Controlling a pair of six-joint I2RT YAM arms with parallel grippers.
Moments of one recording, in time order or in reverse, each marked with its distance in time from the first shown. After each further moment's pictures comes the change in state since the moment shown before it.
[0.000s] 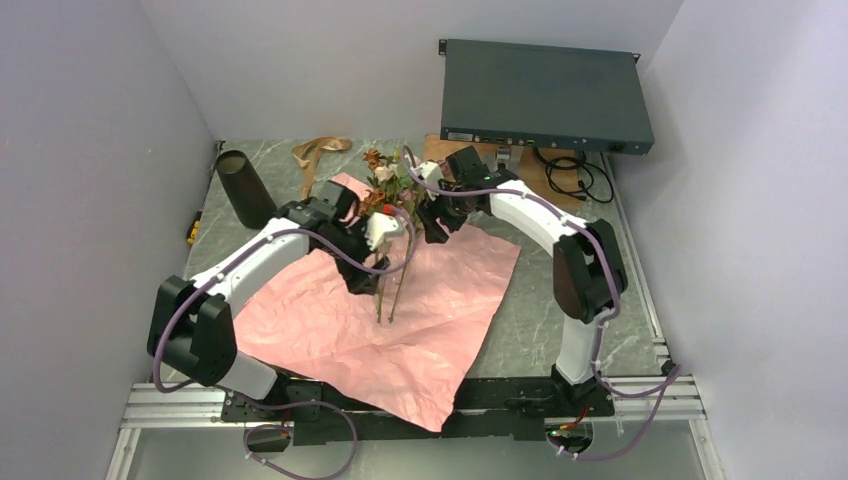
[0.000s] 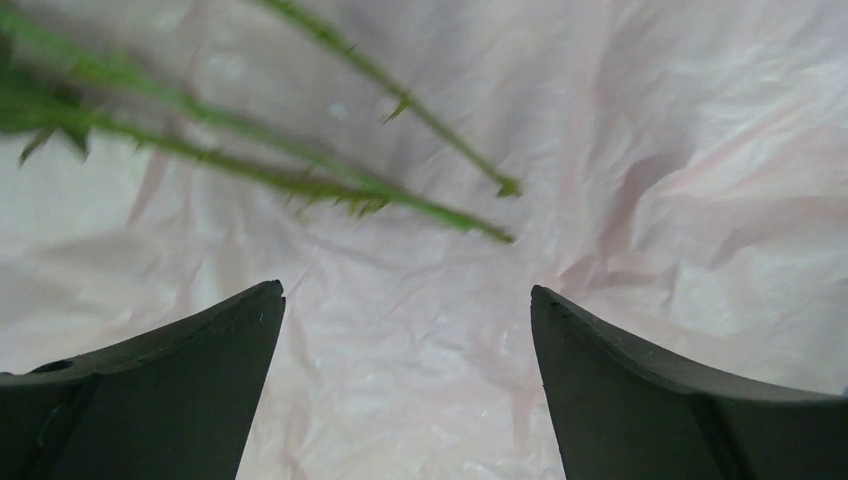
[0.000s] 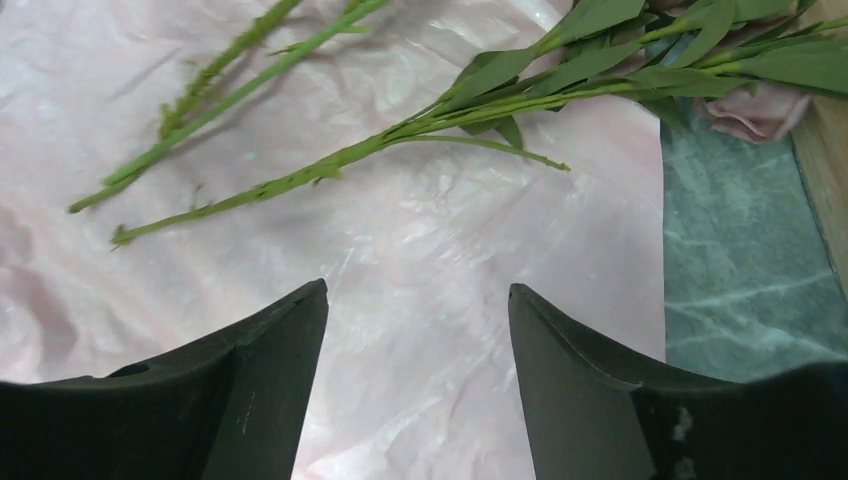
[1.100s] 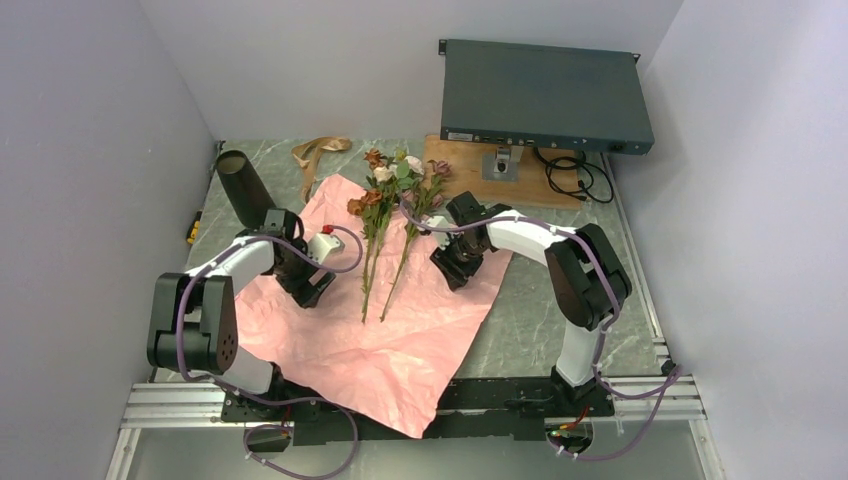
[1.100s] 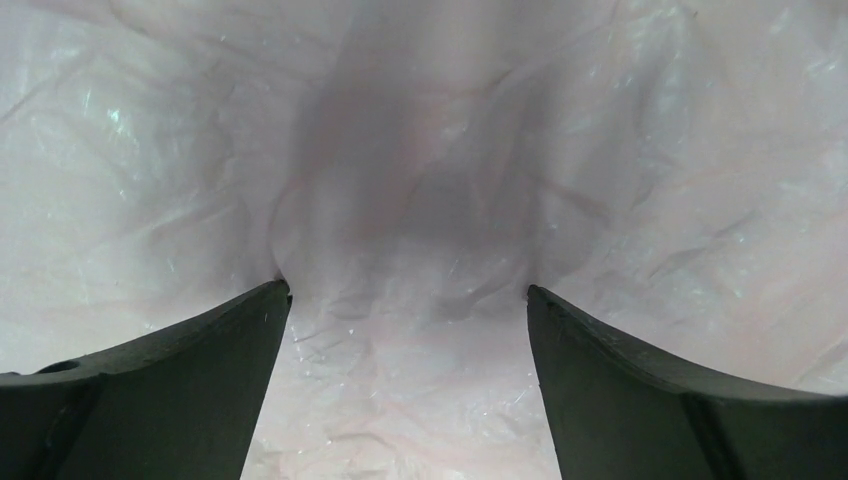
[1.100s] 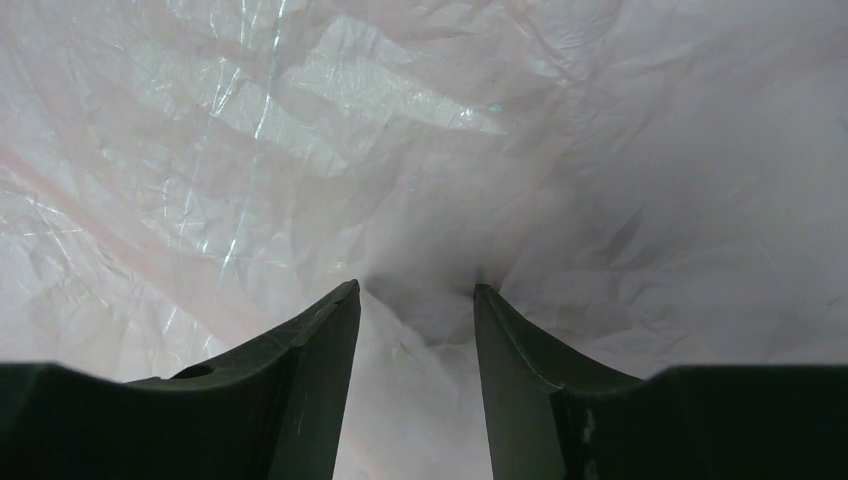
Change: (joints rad) left arm 0.431 0.011 -0.322 0.178 -0.278 0.141; right arm 0.047 -0.076 -0.339 -0.023 0.100 -0.025
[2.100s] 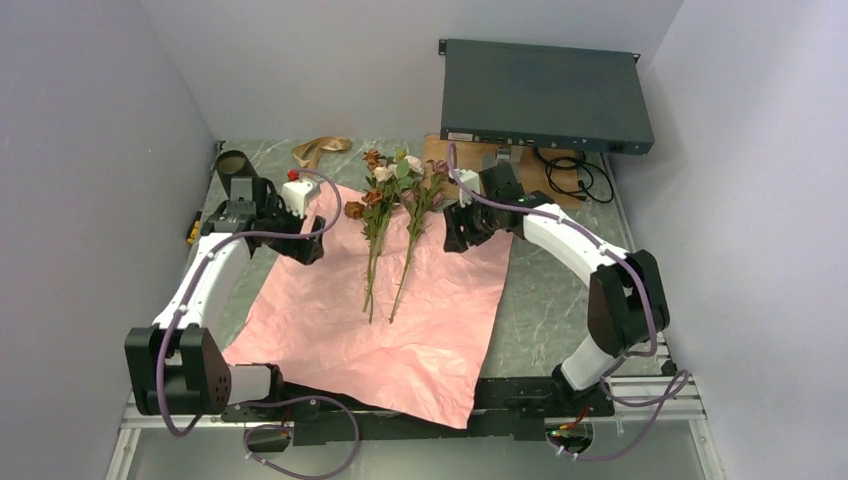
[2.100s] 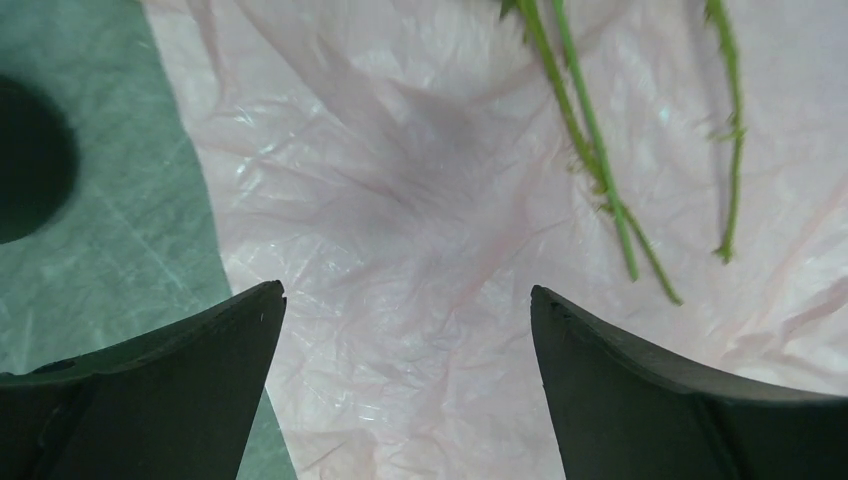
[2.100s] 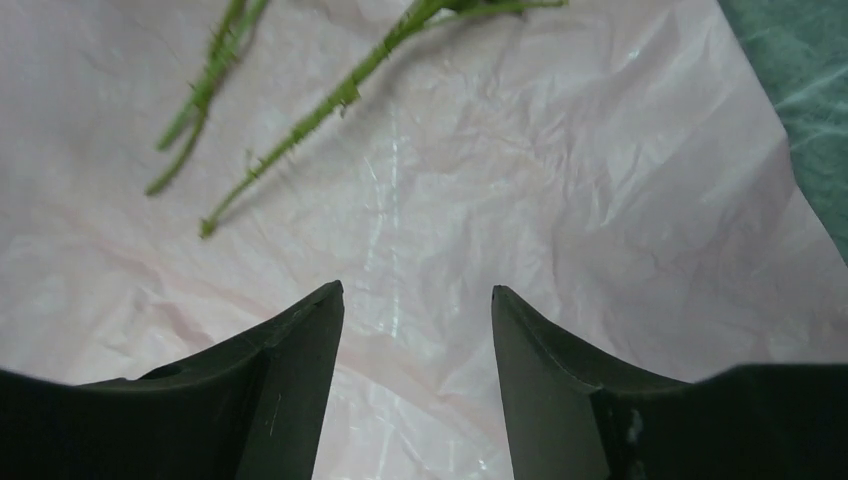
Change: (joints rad) left arm 0.079 -0.192 0.176 -0.015 0.173 -0.304; right arm -0.124 -0.205 0.016 0.107 -0.119 0.285
